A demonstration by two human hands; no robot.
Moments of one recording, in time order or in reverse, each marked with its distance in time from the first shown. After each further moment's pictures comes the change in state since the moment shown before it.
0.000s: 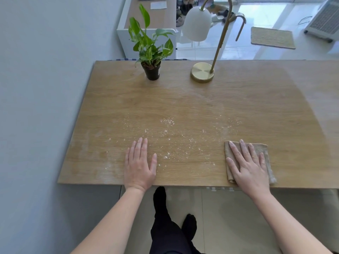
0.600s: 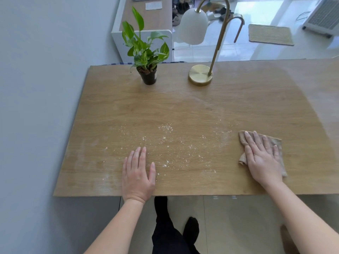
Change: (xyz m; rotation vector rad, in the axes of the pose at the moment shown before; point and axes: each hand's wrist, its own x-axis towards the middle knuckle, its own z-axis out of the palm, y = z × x) left_hand 0.003 0.005 -0.001 -0.009 0.025 -0.014; right_hand 0.053 0.024 -0.032 0.100 -0.014 0.141
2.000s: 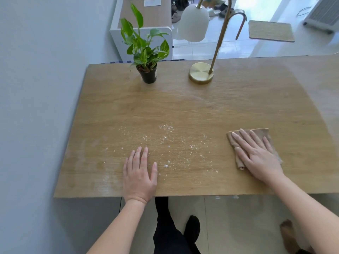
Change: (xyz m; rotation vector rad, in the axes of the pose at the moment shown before) left_hand 0.001 0.001 -0.003 0.041 -0.072 -0.024; right_hand 0.008 -0.008 -0.006 -0.082 -0.106 -0.266
